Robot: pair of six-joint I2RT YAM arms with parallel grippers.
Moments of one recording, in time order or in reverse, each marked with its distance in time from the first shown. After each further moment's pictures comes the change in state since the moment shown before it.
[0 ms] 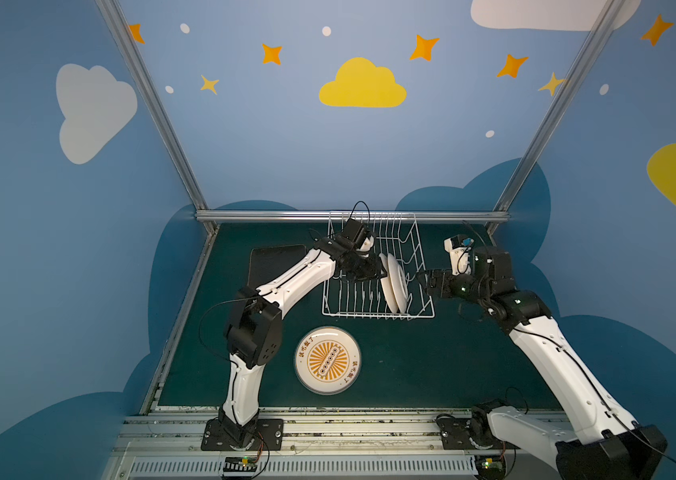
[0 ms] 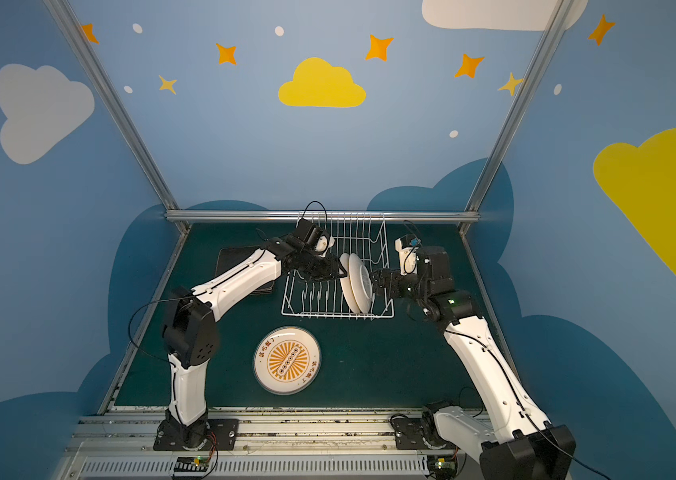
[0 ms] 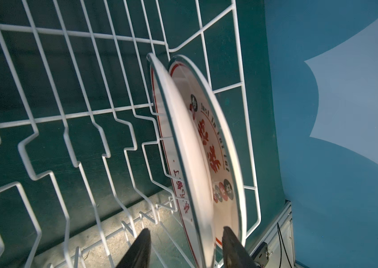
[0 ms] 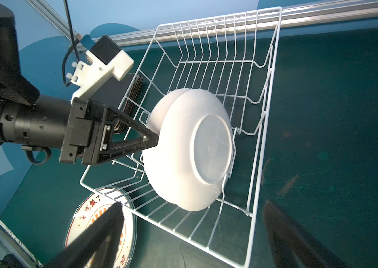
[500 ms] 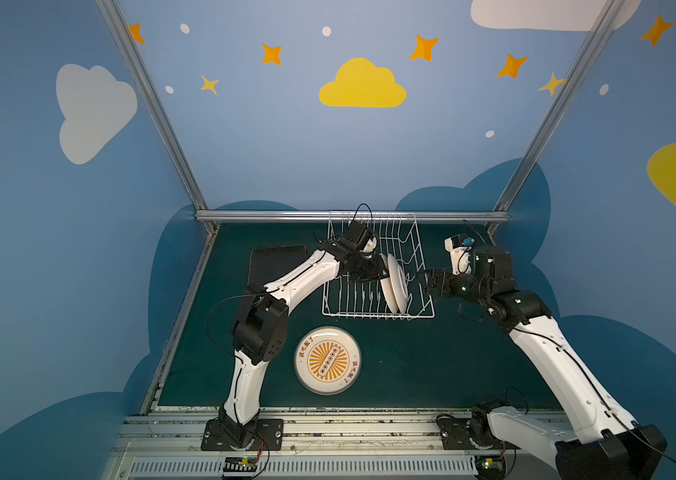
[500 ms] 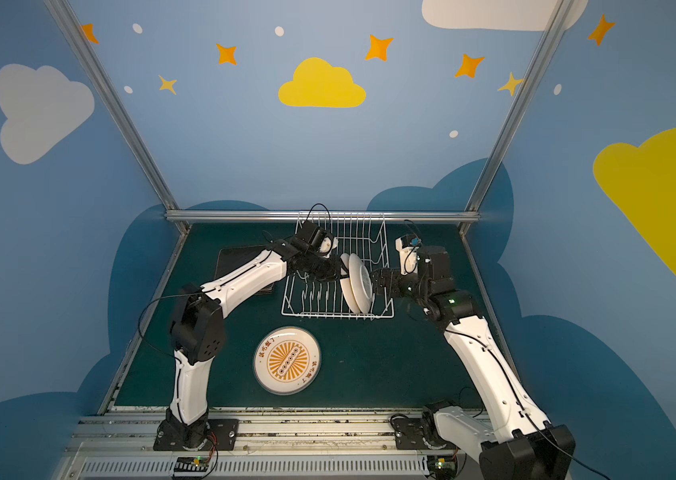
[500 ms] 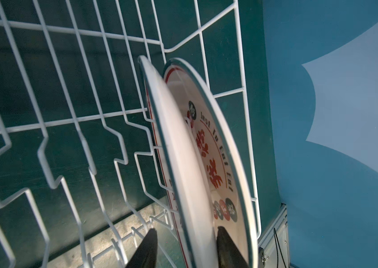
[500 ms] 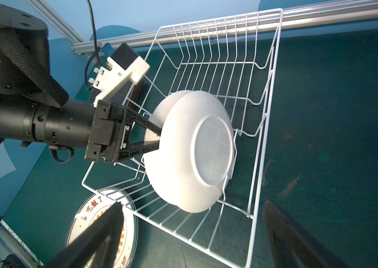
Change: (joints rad) left arm -0.003 0.063 0.019 0.063 0.026 -0.030; right arm -0.006 0.002 0.002 0.006 -0.009 -0.002
